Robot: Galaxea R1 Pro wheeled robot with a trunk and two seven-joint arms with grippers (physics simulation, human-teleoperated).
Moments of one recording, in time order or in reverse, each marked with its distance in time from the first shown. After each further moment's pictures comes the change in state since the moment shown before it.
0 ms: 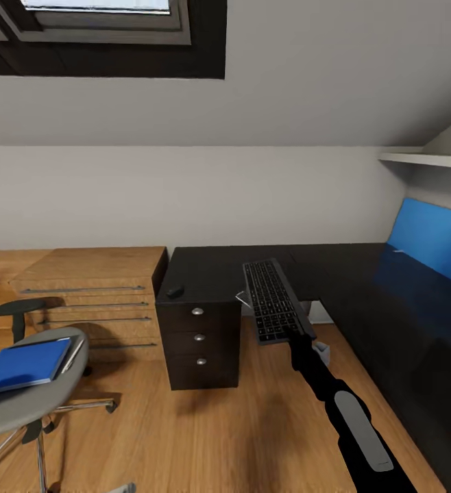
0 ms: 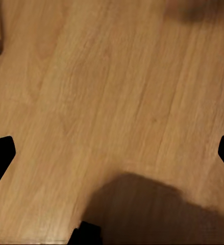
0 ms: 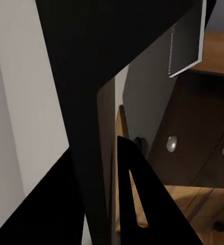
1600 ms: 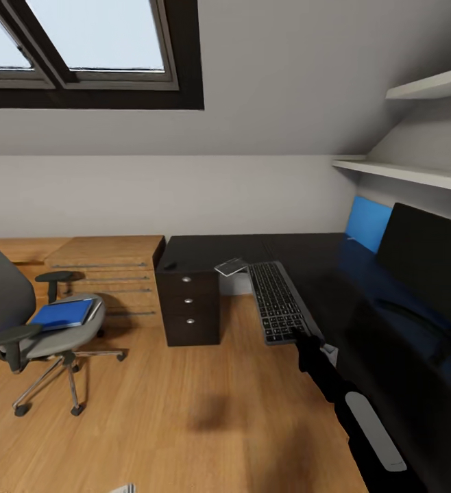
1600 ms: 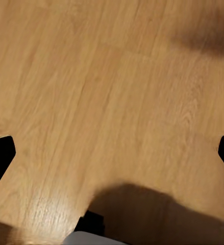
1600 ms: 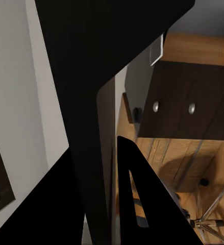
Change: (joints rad) left arm 0.000 0.000 -0.001 0.004 0.000 -0.003 0.001; right arm 0.000 -0.050 -0.004 0.013 -0.099 0.022 -0.002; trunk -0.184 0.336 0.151
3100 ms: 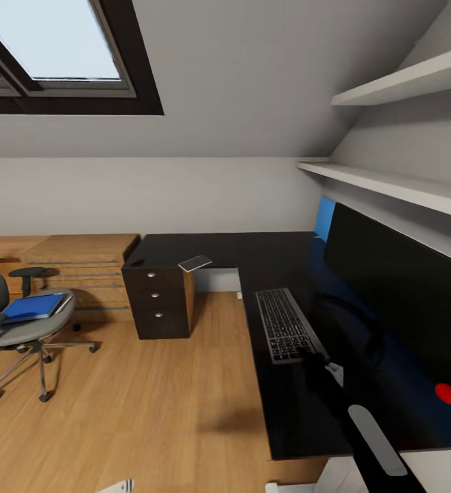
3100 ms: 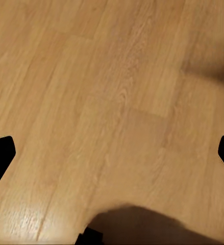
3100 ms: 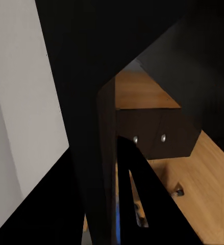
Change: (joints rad) left arm 0.000 0.003 -0.001 -0.001 -0.004 -0.074 -0.001; right arm -0.003 -0.018 -0.028 0.163 0.006 -0.008 -0.002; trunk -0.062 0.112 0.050
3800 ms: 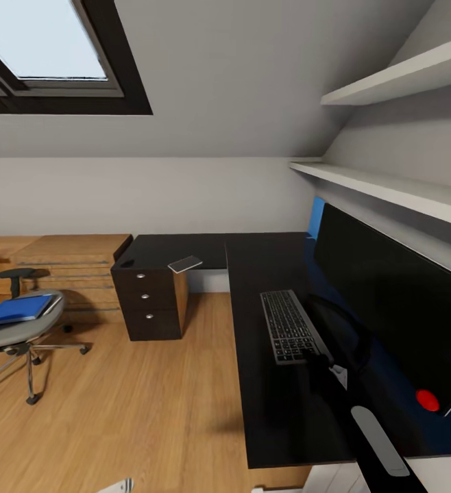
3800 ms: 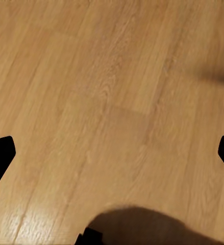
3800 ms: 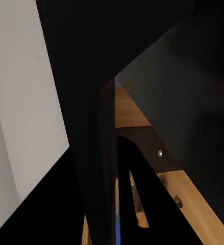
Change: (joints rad) left arm 0.000 0.002 0.005 -0.002 0.002 0.004 -0.003; right arm 0.000 0.001 -0.028 0.016 -0.003 -0.007 -0.001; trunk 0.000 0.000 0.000
